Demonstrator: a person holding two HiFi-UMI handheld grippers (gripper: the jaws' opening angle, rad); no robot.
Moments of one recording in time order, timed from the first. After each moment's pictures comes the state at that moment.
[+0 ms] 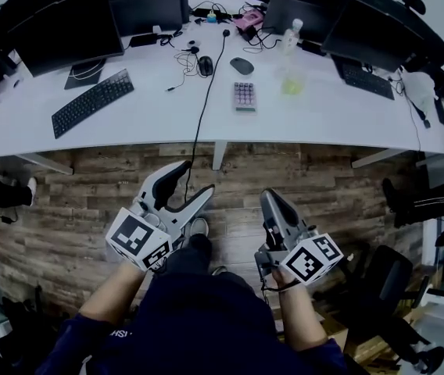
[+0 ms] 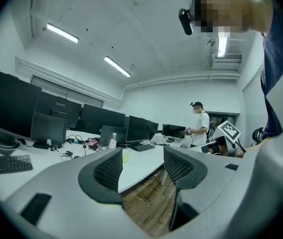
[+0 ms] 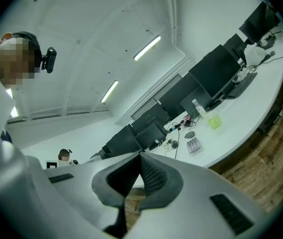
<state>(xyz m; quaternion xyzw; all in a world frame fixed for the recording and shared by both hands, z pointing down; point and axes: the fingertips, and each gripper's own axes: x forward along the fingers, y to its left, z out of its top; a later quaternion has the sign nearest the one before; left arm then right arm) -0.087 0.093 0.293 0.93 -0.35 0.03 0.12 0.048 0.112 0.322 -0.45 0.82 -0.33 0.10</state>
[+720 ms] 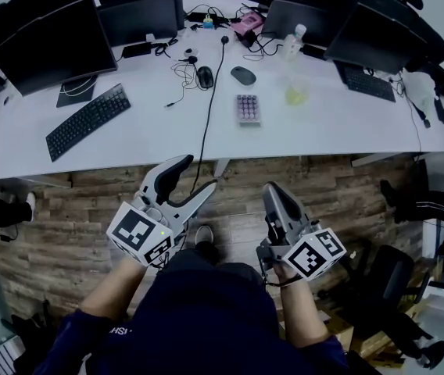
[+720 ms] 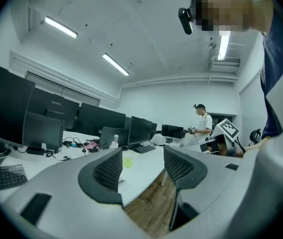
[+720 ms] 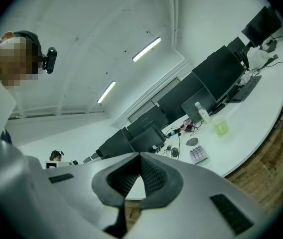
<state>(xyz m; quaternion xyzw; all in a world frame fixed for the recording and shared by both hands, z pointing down) -0.110 0.006 0.294 0.94 -0.32 0.03 0.12 0.021 0.029 0.315 -0.48 0.81 -0.32 0.10</state>
